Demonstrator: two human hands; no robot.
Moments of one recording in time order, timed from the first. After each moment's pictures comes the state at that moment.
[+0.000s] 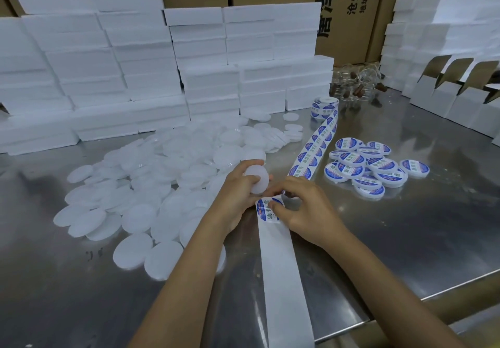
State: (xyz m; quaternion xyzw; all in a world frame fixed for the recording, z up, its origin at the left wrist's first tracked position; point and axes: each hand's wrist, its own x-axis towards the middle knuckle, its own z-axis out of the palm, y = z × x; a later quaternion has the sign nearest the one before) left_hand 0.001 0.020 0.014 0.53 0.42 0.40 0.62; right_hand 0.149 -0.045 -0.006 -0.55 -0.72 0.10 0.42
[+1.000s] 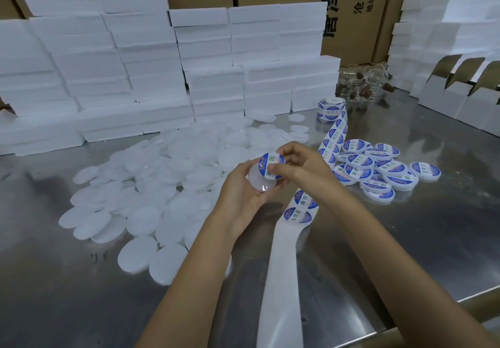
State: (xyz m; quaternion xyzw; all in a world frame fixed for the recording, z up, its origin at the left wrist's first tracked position) left_hand 0.003 0.020 0.023 0.29 0.26 0.46 0.80; right_hand 0.145 -0.001 0.039 -0.54 -0.53 0.39 0.53
